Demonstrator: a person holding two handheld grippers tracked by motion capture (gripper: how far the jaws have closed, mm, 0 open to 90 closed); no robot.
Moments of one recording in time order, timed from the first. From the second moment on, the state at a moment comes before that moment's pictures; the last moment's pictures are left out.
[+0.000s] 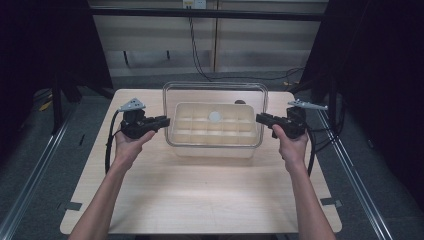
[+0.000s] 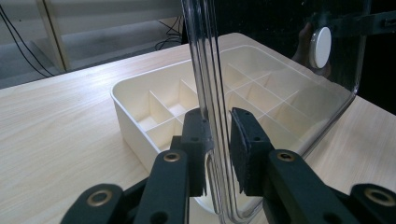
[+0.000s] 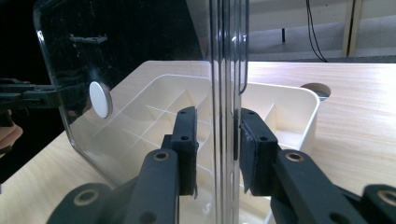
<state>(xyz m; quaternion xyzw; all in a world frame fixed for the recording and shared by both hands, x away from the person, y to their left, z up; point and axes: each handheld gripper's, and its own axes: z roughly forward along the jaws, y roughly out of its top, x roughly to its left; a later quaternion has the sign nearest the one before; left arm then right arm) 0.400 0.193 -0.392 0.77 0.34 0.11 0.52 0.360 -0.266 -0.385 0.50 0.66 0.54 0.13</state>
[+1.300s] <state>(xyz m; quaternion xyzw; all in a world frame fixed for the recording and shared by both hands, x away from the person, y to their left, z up) 0.357 0.203 -0.388 0.78 0.33 0.10 0.53 0.319 -0.261 -0.382 0.49 0.67 0.55 0.13</state>
